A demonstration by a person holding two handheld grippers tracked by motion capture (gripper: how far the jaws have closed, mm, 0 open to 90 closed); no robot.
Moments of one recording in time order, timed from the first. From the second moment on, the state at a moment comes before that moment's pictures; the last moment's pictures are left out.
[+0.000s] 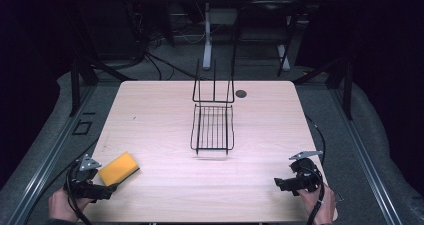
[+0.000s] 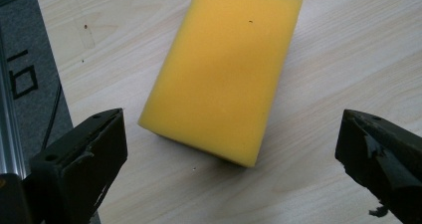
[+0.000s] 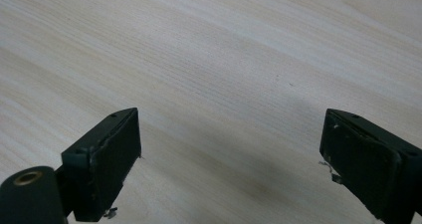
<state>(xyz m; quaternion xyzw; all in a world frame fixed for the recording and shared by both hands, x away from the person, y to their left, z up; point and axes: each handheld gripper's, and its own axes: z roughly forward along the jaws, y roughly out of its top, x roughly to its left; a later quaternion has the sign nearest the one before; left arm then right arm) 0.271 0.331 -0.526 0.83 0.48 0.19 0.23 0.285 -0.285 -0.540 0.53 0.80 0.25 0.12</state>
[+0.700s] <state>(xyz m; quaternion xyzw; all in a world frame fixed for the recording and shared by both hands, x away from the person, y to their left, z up) 0.292 0.334 -0.532 0.85 0.46 0.16 0.22 0.286 -0.277 -0.540 0.51 0.81 0.25 0.13</state>
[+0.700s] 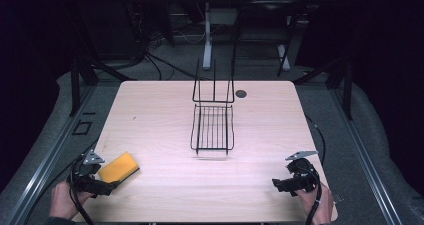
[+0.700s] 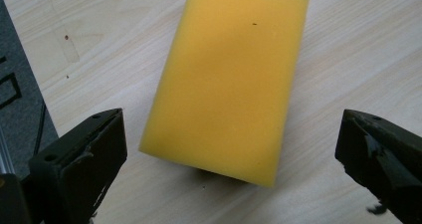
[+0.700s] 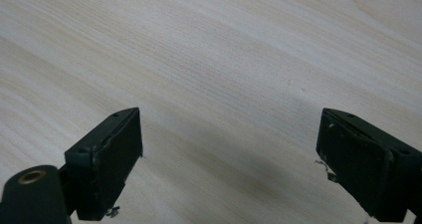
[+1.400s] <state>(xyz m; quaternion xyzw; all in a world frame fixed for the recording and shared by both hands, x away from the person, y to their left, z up) 0.309 0.339 -0.551 0.85 0.46 0.13 0.20 0.287 -0.276 -0.541 0.51 0.82 0.24 0.12</state>
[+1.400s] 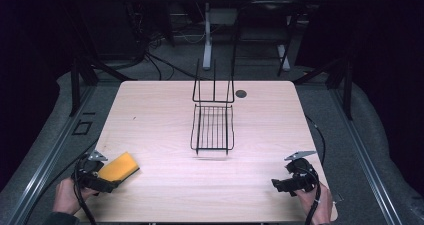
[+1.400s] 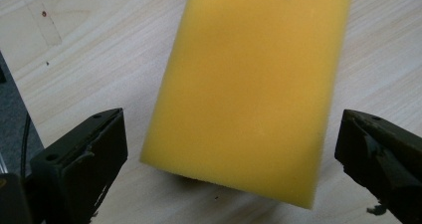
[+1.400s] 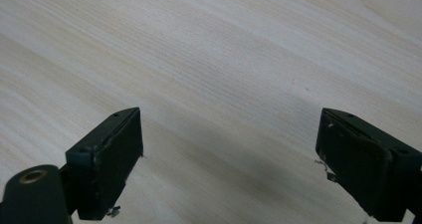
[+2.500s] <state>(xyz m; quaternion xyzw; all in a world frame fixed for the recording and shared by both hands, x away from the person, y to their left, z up) 0.298 0.336 -0.537 0.85 0.46 0.16 0.21 0.286 -0.275 -0.540 0.50 0.82 0.24 0.13</state>
